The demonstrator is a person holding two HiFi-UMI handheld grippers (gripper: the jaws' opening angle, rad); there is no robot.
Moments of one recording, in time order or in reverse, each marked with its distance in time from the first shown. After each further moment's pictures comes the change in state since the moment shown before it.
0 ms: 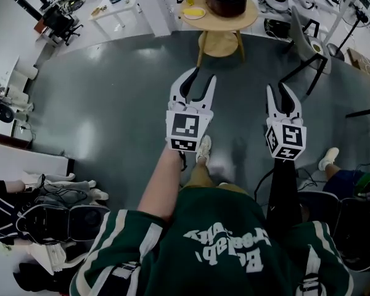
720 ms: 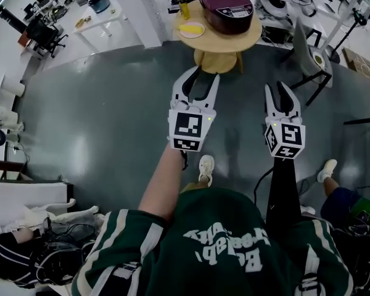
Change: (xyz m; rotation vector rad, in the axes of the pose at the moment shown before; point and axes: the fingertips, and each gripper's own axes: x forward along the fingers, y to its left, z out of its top) left arm 0.180 0.144 -0.022 -0.028 -0.017 -0.082; right arm 0.223 0.001 0.011 -0.025 0.037 -0.058
